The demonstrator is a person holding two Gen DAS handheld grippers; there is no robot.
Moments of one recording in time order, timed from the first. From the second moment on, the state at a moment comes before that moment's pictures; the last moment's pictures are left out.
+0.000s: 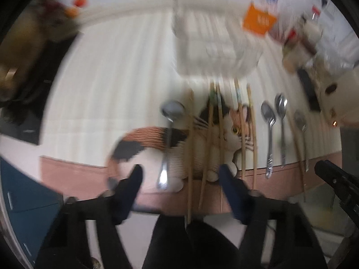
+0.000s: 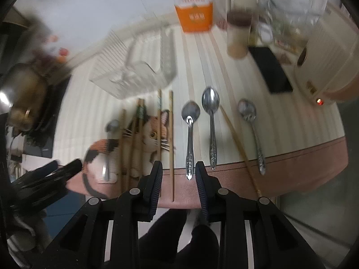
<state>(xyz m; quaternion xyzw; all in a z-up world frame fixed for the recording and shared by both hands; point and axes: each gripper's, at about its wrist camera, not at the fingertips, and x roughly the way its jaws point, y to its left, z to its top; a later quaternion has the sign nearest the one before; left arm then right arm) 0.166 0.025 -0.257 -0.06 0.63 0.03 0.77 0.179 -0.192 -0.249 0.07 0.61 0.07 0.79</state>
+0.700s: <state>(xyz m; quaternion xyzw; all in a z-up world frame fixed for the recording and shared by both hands) 0.190 0.044 -0.314 -0.10 0.68 0.00 0.73 0.232 -0.130 -0.361 -0.01 0.68 0.03 0.73</state>
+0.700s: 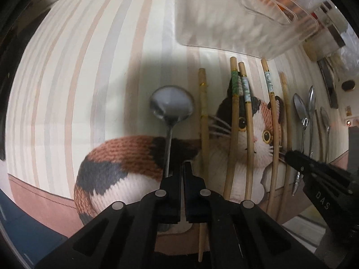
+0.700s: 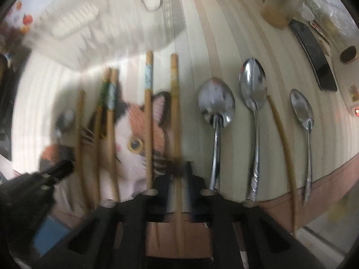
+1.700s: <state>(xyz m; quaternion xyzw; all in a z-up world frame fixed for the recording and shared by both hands) 0.185 0.007 -0.321 -0.06 0.67 -0.01 0.74 0.188 -0.157 -0.381 0.00 0.70 0.04 0.72</state>
